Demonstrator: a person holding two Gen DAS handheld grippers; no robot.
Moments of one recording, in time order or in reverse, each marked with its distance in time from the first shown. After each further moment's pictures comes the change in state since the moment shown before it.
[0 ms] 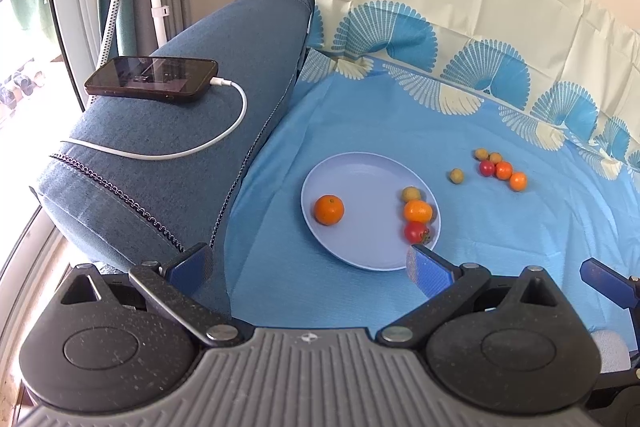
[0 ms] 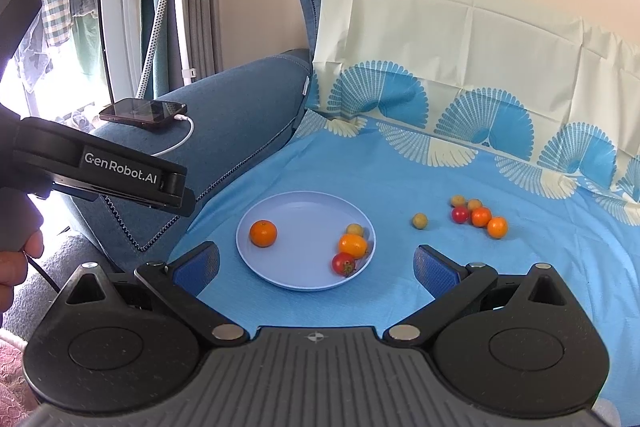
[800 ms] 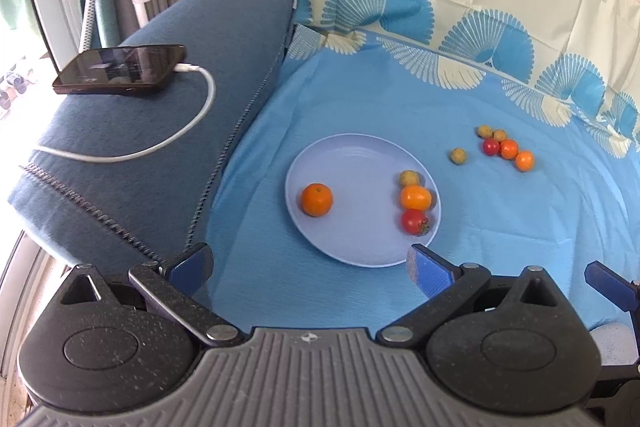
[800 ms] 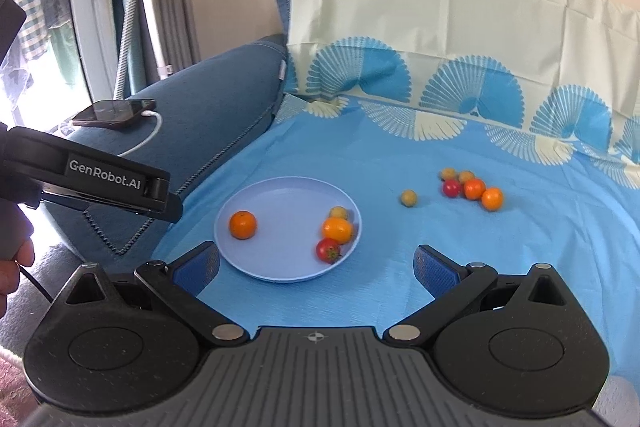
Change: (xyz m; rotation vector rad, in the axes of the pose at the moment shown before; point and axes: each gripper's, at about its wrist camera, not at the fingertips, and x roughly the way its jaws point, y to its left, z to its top) left arm 0.039 -0.025 0.015 0.044 0.081 0.008; right arm 0.028 -0.031 -0.009 0.106 0.043 -0.028
